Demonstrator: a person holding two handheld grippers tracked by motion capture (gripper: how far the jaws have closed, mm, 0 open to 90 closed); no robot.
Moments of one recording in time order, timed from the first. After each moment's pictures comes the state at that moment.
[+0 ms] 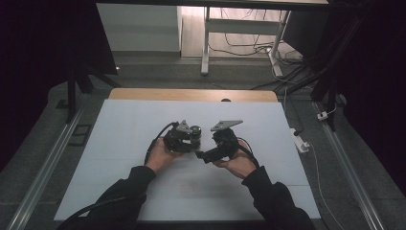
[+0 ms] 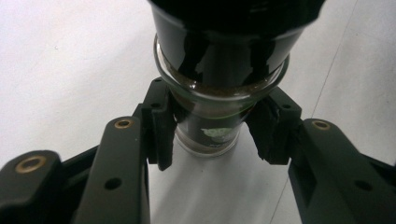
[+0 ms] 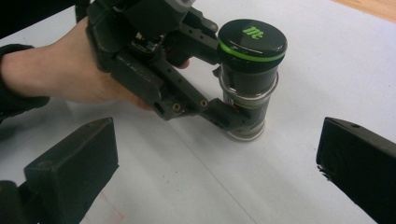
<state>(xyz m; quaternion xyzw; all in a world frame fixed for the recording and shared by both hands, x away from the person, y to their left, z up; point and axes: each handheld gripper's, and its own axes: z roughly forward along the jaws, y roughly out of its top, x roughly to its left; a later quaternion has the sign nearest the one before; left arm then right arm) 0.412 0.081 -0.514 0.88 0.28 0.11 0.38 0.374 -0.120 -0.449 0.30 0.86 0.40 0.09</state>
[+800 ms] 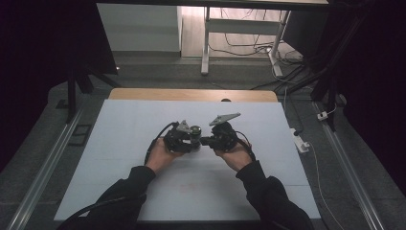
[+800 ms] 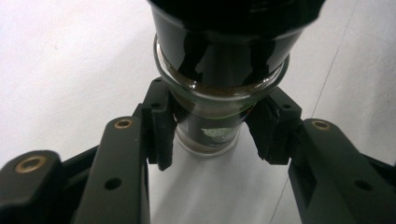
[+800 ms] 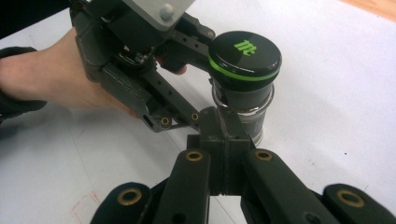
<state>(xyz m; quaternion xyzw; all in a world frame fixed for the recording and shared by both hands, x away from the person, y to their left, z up) 0.413 0.081 -0.514 0.88 0.28 0.11 0.38 0.395 -0.117 -0.446 0.28 0.87 0.40 0.06</state>
